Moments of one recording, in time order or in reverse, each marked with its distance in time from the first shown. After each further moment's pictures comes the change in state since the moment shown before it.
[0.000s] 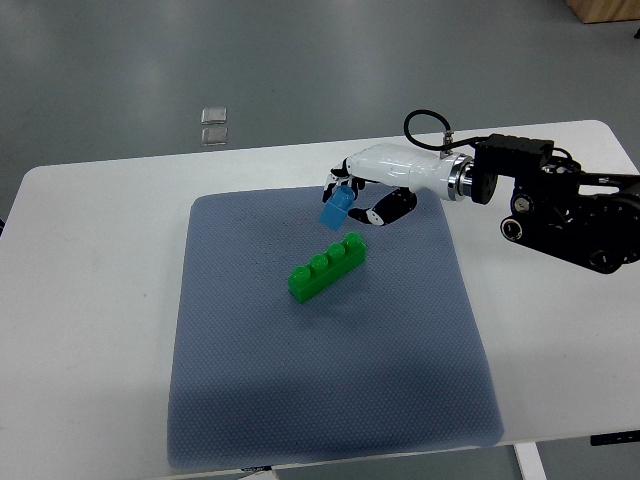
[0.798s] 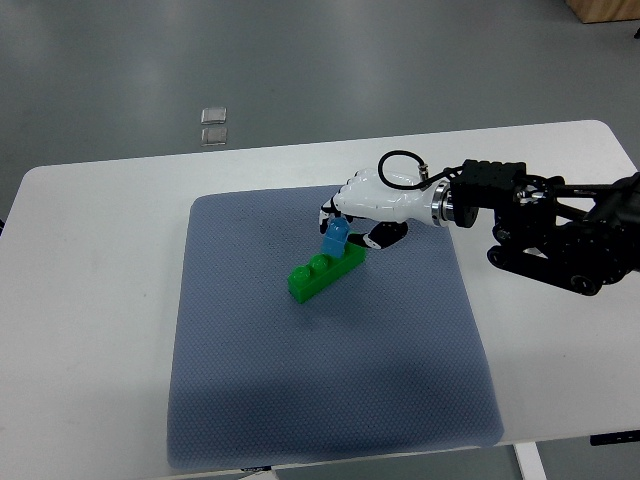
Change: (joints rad) left arm 0.000 0.000 0.001 0.000 0.000 0.000 0.000; right arm -0.006 0.064 -0.080 -0.055 -0.230 -0.074 -0.005
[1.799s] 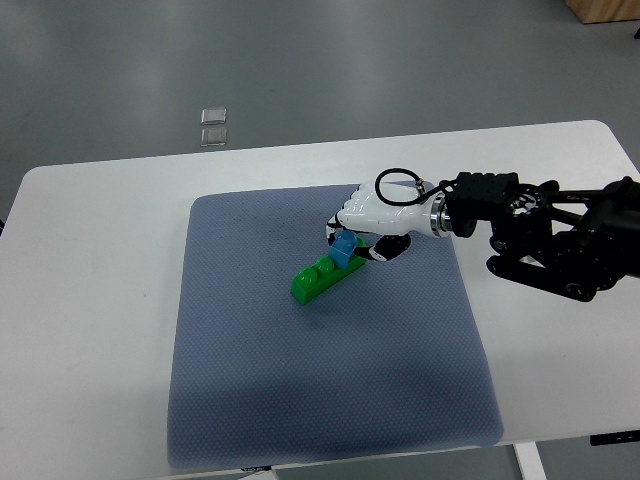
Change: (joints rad) left arm 0.000 0.000 -0.001 0.000 0.000 0.000 0.000; right arm 0.005 0.021 -0.066 -0.042 -0.055 -0.006 -0.004
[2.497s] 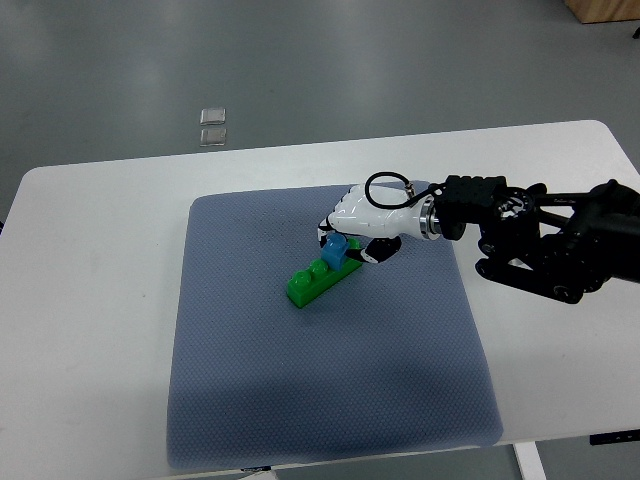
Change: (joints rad) left arm 0.000 0.000 0.000 0.000 0.000 0.000 0.000; right arm -0.002 0.042 -0.002 -0.027 0.000 0.000 -0.005
